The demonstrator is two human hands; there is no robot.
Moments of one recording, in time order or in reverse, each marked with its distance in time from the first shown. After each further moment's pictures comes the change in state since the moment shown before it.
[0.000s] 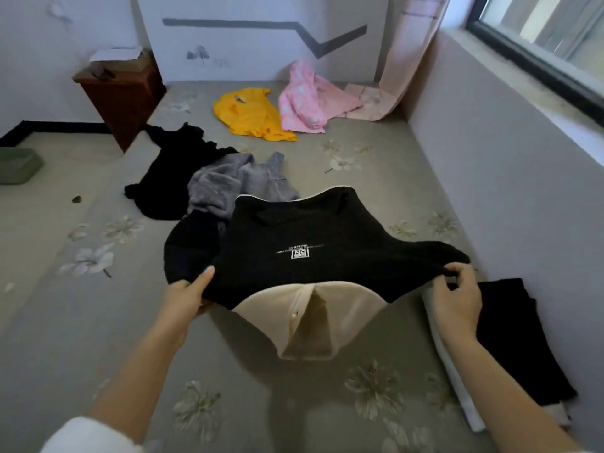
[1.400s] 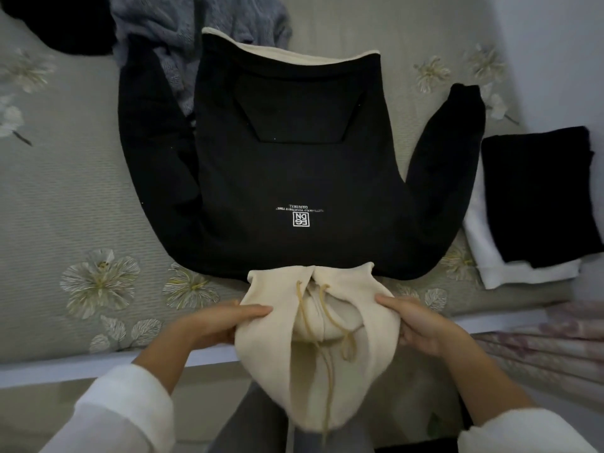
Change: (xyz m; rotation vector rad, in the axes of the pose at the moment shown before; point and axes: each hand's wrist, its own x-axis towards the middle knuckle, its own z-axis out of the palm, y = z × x) left_hand 0.007 -0.249 -0.007 0.455 -0.754 -0.660; right_hand -0.176 0.177 0.030 0.026 -0.954 1.157
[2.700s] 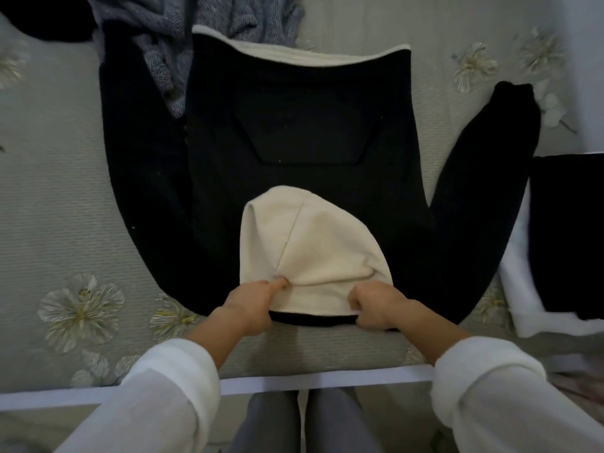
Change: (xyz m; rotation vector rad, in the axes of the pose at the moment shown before) left_hand 0.086 0.081 -0.008 1.184 0.243 0.199; right_hand 0.104 -0.102 0.032 -1.593 -0.116 -0.307
